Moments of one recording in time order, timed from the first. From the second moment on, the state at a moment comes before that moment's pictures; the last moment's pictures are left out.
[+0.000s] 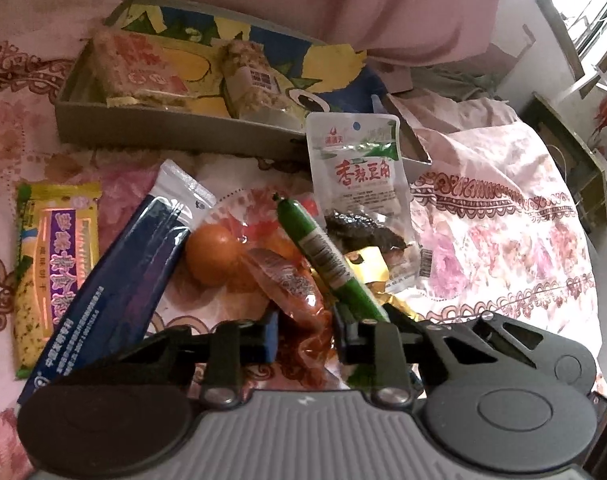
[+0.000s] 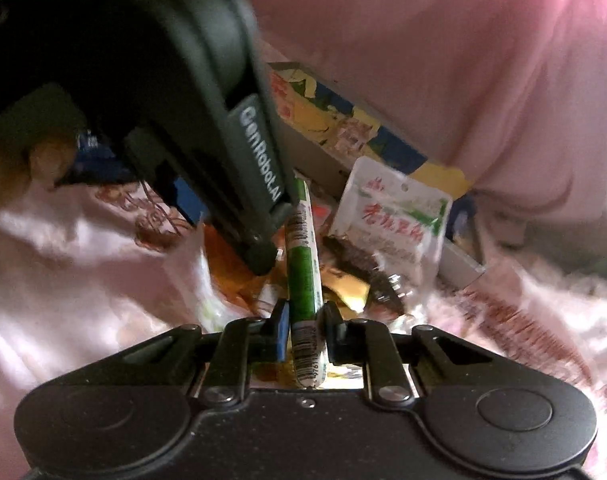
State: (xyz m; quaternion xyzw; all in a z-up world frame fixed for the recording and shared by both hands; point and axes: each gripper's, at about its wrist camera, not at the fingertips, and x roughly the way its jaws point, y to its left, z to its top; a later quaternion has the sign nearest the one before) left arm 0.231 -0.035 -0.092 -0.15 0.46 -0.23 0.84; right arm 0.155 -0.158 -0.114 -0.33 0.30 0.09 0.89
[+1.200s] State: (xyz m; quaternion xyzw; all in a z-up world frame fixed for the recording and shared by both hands) left arm 0.271 0.010 -0.015 -0.17 0.37 -0.19 0.89; right arm 0.176 -0.170 -0.062 -0.27 0.17 0.05 0.95
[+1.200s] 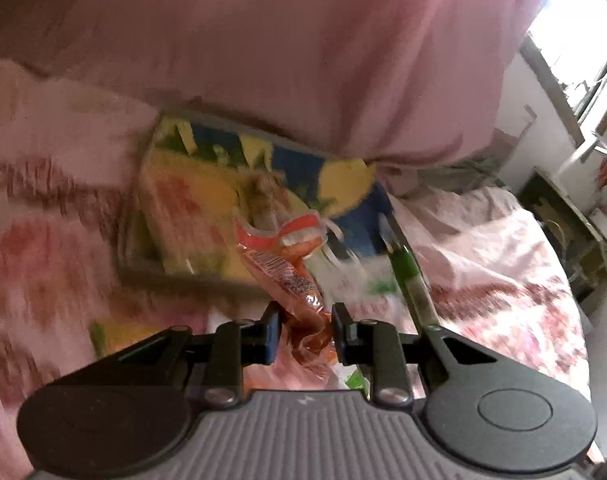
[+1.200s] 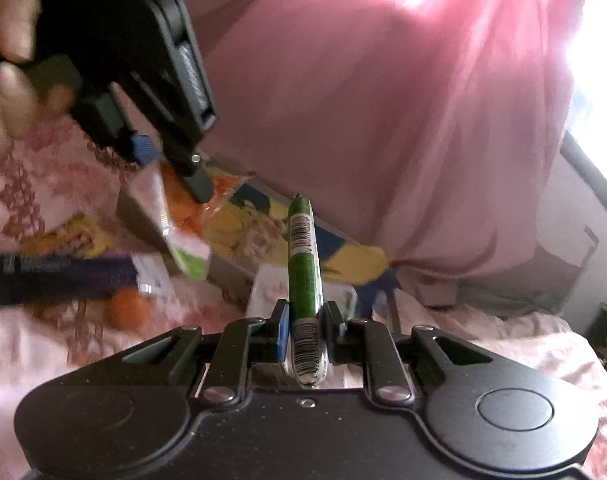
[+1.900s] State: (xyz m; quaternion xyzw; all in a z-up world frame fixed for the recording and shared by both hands) left arm 0.351 0.056 -0.048 -0.18 0.30 -0.15 0.93; right arm 0.333 -0.103 -0.075 -0.16 0.27 0.07 0.95
